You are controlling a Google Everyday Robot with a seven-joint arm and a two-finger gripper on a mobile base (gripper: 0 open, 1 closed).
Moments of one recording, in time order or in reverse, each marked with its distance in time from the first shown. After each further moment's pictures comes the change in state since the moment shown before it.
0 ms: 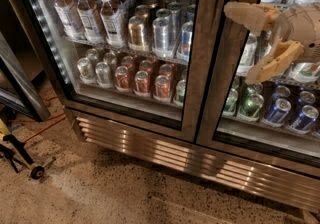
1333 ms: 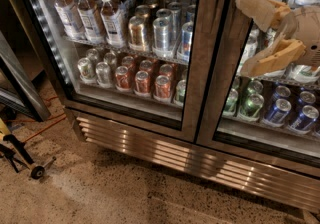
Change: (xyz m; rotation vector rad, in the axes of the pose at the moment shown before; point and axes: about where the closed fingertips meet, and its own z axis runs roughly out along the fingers) arm -0.014 -0.010 -0.006 0.149 -0.091 -0.033
